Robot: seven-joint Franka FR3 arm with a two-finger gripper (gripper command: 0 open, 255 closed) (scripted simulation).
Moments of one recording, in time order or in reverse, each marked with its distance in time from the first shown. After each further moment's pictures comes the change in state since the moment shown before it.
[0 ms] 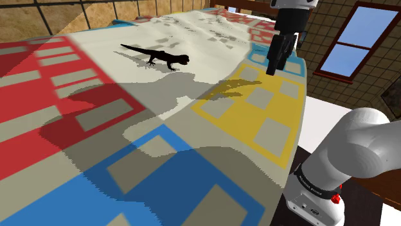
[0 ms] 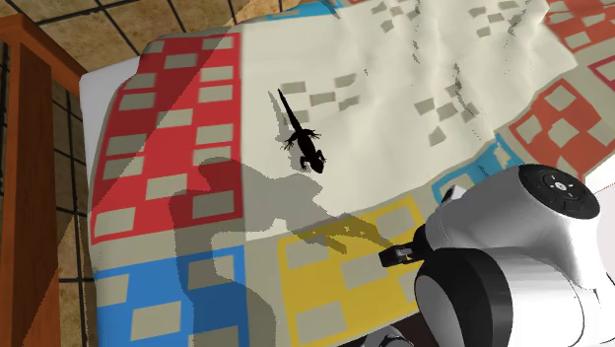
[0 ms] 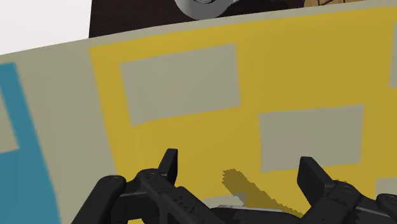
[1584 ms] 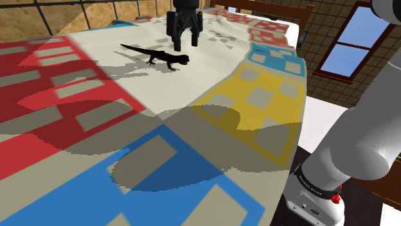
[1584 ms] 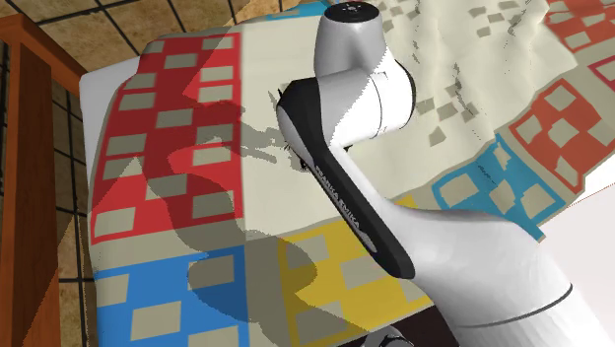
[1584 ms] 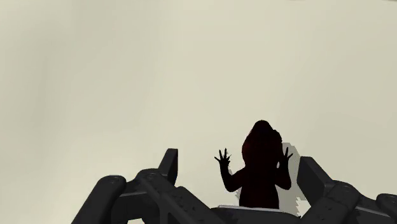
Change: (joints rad) arm 0.098 0.851 0.207 0.815 -0.063 0.077 0.162
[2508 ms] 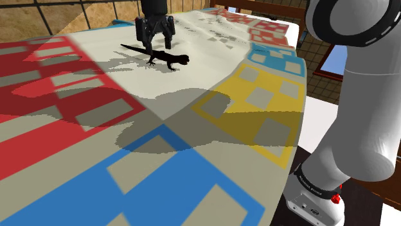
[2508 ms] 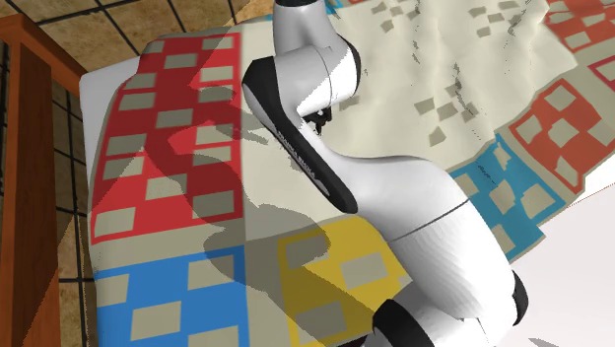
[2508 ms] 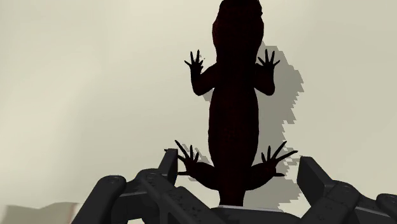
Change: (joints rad) arm 0.083 0.339 0.031 0.393 -0.100 -0.056 0.051
